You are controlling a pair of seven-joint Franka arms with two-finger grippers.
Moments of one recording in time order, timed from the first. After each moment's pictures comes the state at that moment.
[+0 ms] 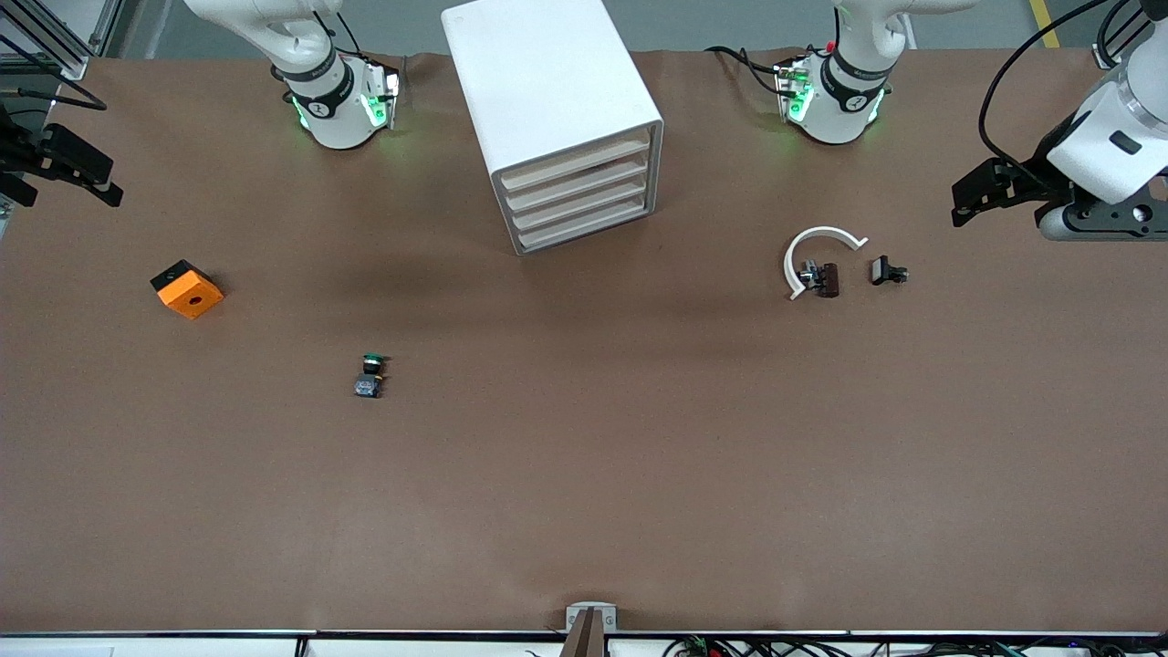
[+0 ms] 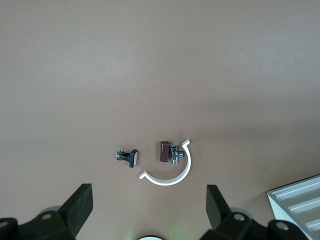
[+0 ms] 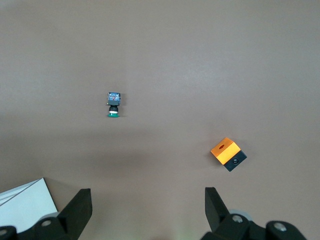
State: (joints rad) left arm -0.04 -0.06 -0.08 -1.63 0.00 1.53 -0.08; right arm 0.05 -0.11 -0.08 -1.57 0.00 1.48 -0.01
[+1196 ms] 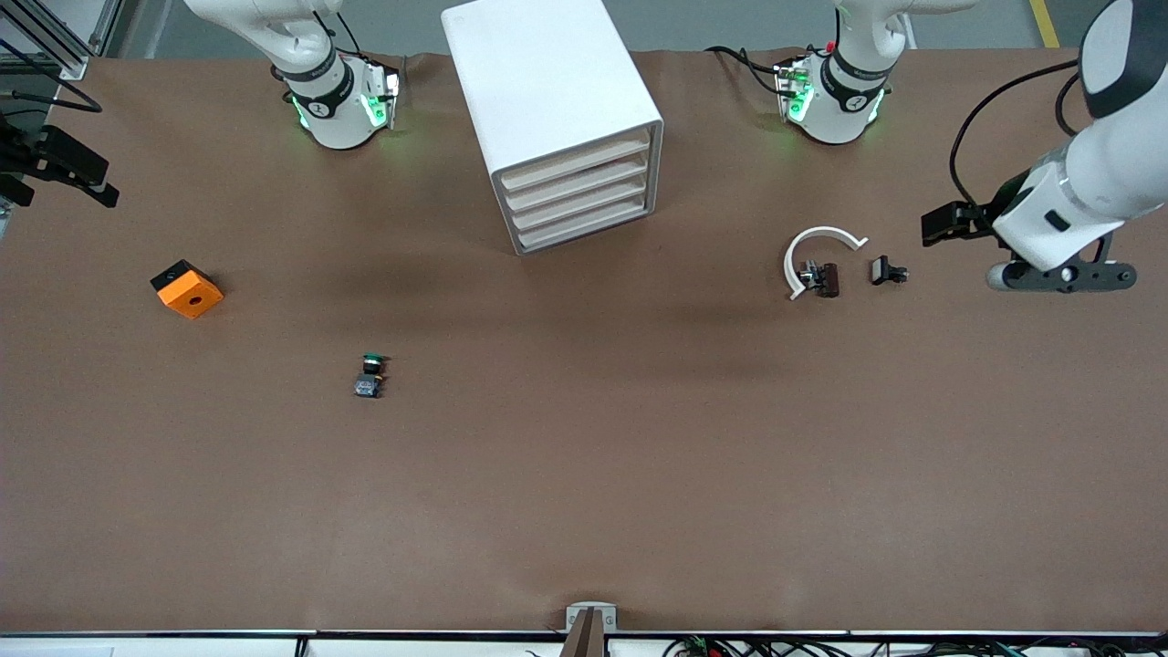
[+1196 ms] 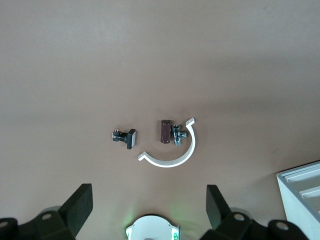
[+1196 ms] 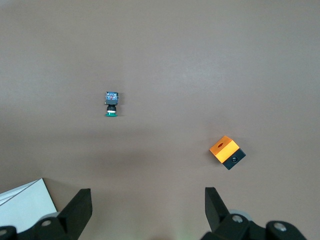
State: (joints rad) left arm -0.04 0.07 -0.08 -1.66 0.00 1.49 -0.08; right arm 0.05 -0.11 -0.09 -1.58 0.00 1.48 -0.01
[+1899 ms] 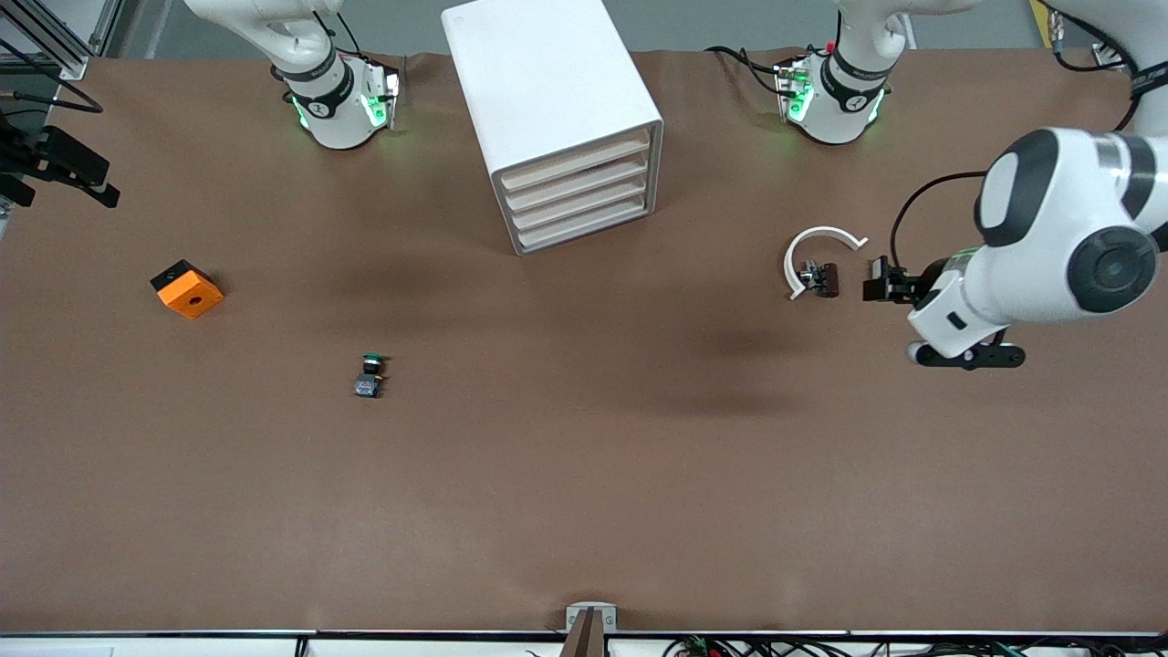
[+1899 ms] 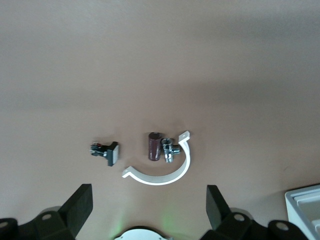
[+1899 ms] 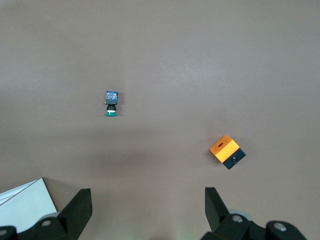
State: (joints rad) left arm -0.10 0.29 -0.08 -1.66 0.00 1.59 -0.17; right arm 0.05 -0.11 -0.09 -1.58 0.00 1.48 -0.01
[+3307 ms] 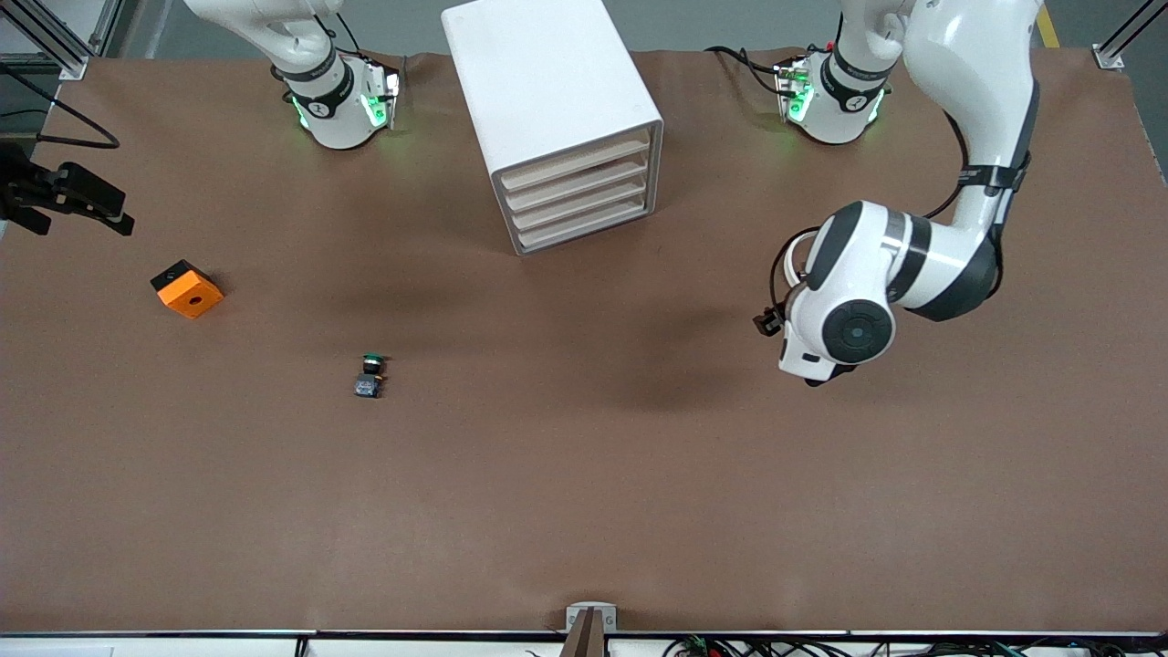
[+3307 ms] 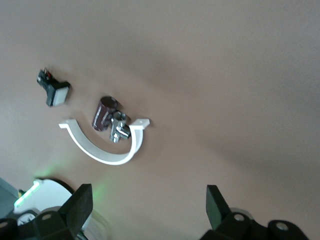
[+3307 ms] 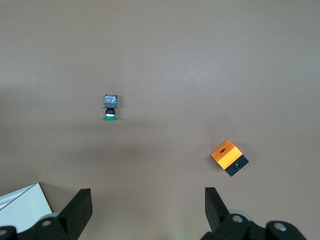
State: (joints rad) left arm -0.31 0.48 -0.09 -1.66 0.00 1.62 -0.94; right arm 0.05 -0.03 -0.08 -1.55 0.00 1.50 -0.01
